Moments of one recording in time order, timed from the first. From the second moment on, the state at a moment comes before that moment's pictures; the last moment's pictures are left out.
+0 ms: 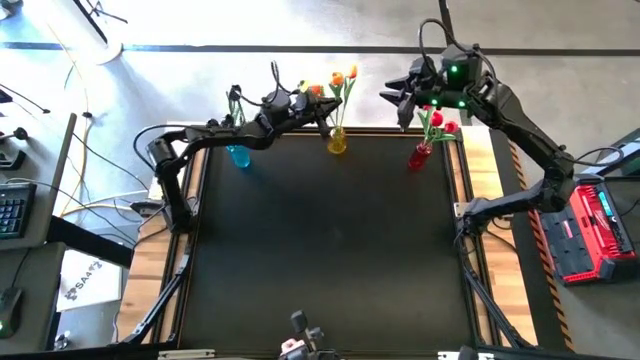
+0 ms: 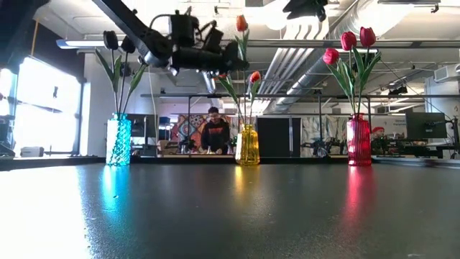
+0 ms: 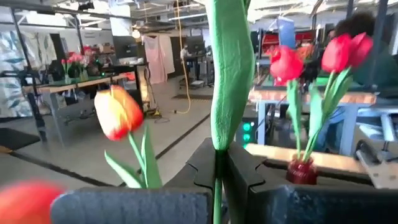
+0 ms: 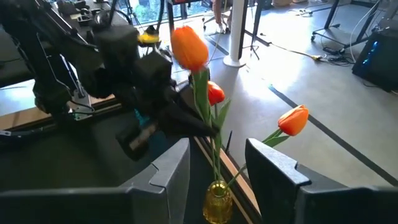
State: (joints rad) left arm 0.58 1.84 1.20 0.72 0.13 0.08; right arm -0.71 1.30 1.59 -0.67 -0.24 -0.09
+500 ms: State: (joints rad) left arm 0.57 1.89 1.20 0.67 0.07 0.05; right arm -0.72 1.30 1.59 -0.68 -0.24 -0.13
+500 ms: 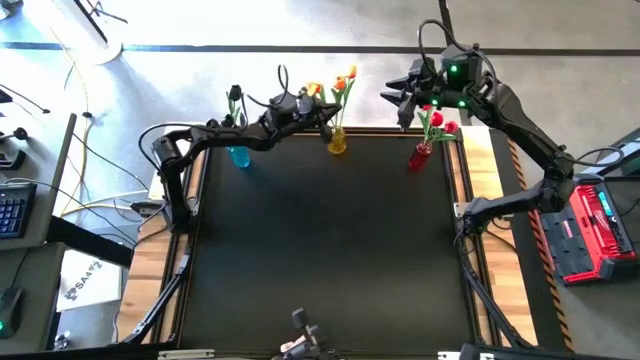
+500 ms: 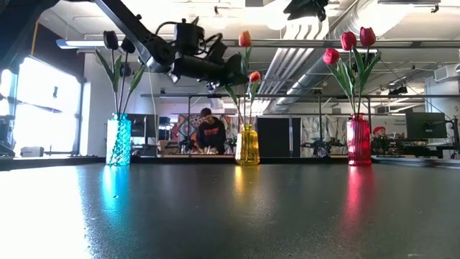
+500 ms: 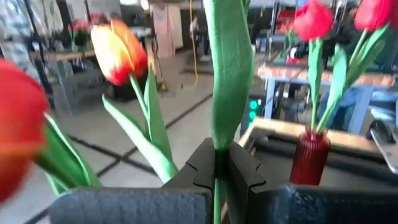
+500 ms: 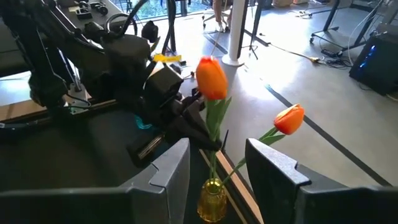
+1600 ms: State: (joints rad) left arm 0.55 1.86 1.57 0.00 0.15 0.00; right arm -0.76 1.30 1.59 -0.71 -0.32 -0.07
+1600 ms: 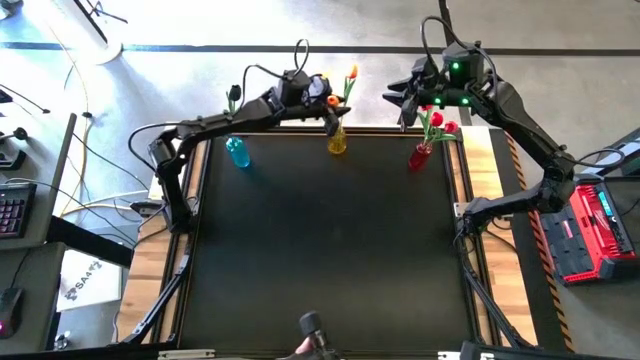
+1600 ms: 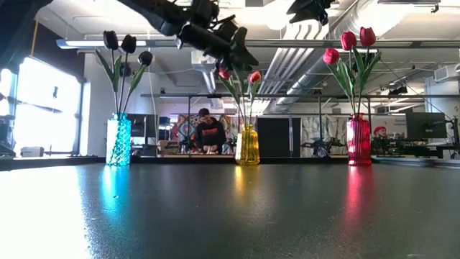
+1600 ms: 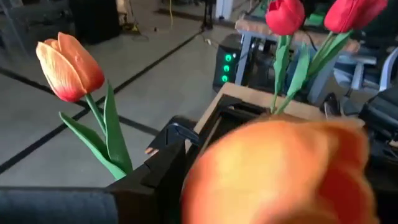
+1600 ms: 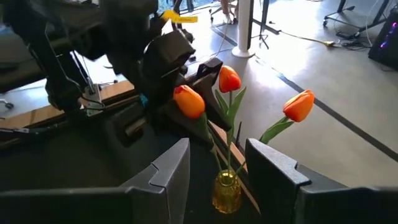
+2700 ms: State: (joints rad) left arm 0.67 1.68 1.96 -0.44 0.23 -0.04; right arm -0.78 1.37 1.50 -0.44 -0.54 0.00
